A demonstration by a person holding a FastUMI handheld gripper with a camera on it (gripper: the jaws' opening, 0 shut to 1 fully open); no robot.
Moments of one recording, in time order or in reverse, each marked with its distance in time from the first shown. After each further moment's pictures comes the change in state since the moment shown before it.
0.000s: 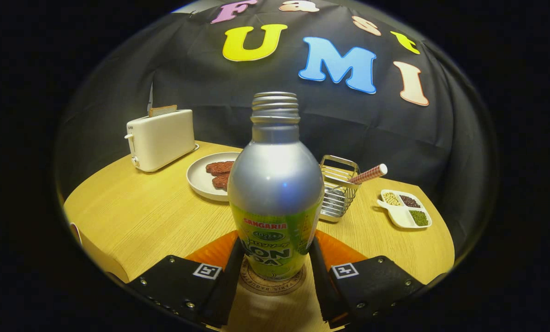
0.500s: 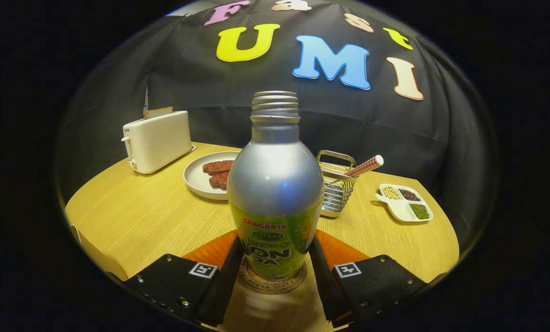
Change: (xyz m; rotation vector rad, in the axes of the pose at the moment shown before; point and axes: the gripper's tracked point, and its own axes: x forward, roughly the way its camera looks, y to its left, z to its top) arm -0.001 -0.003 -0.002 0.026 -0.002 -0.013
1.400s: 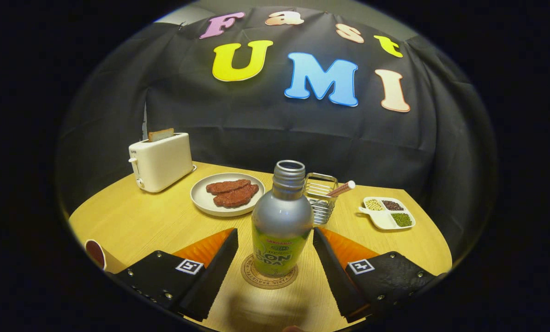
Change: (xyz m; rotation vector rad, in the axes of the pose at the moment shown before) arm -0.063 -0.005 0.043 0.038 -0.120 -0.036
